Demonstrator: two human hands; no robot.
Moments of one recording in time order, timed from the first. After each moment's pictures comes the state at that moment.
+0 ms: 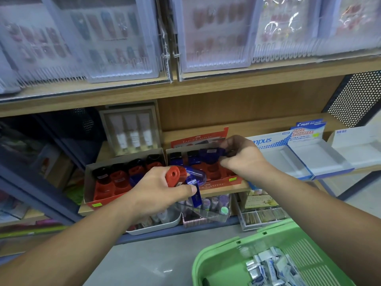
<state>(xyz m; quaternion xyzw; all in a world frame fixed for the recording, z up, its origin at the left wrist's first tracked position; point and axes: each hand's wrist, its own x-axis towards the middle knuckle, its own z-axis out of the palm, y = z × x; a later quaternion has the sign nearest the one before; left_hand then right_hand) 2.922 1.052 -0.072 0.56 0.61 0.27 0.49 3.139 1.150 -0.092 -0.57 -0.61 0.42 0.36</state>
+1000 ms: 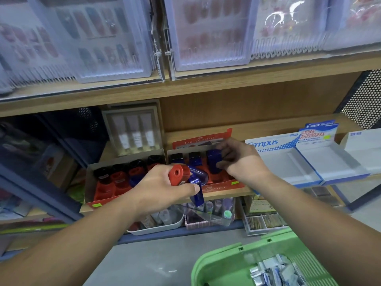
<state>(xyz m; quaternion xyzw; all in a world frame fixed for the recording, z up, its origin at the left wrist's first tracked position) 2.928 1.065 -0.073 0.58 0.62 0.24 0.46 3.146 1.173 -0.122 -0.55 -0.69 0.35 0.31</state>
